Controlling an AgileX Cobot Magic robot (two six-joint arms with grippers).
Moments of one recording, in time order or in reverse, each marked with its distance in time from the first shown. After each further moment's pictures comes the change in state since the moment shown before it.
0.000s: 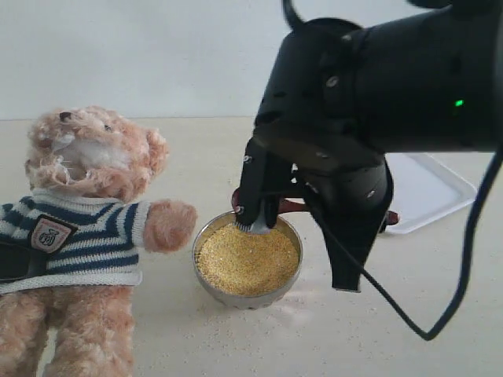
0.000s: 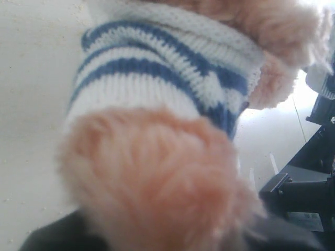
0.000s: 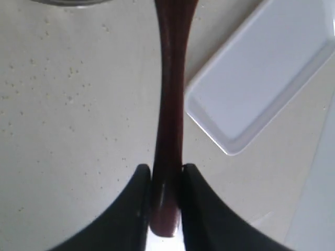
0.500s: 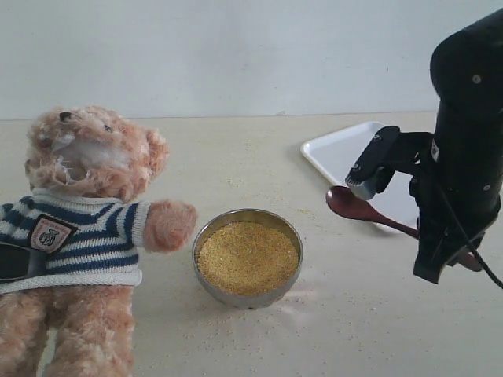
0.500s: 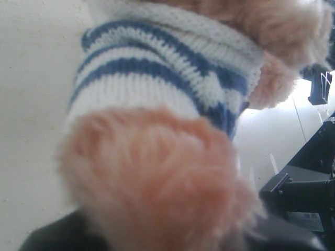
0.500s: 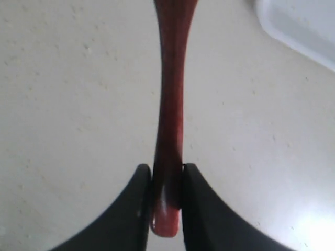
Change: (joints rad) left arm 0.000 0.000 0.000 0.000 0.000 0.000; right arm -0.464 -0.071 0.147 0.399 -0.128 -0.209
